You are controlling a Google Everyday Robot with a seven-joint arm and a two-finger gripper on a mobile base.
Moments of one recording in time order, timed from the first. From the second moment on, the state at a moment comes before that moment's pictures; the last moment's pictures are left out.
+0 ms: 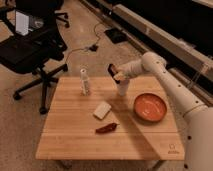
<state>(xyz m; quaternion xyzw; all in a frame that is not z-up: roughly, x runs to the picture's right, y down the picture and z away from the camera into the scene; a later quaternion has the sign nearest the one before) 0.079 -0.095 0.871 0.30 -0.16 -0.90 0.28</state>
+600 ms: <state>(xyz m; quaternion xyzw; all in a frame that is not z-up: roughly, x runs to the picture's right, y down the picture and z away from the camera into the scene) 0.094 -0.087 0.872 0.29 -0.16 -0.90 0.29</state>
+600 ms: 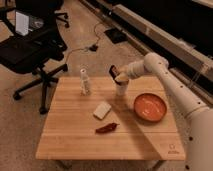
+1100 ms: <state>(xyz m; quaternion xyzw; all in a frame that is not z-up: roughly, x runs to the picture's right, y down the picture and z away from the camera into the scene) 0.099 -0.092 0.865 0.29 -0.14 -0.90 0.29</state>
